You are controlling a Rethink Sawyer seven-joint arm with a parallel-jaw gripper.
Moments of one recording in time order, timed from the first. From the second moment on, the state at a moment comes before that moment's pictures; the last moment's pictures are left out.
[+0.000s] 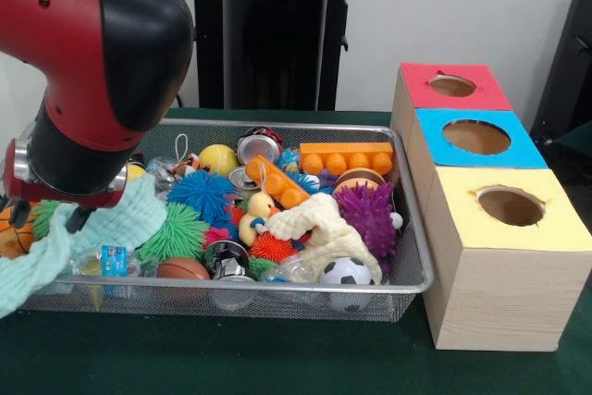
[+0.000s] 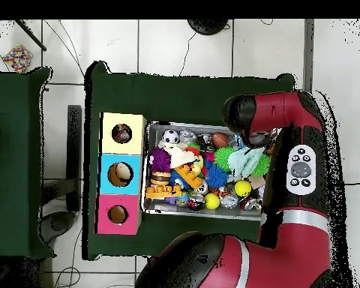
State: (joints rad) arm -0.40 -0.29 0.08 0.86 -0.70 1.17 1.40
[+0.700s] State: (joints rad) arm -0.41 -0.29 0.08 0.86 -0.67 1.17 1.40
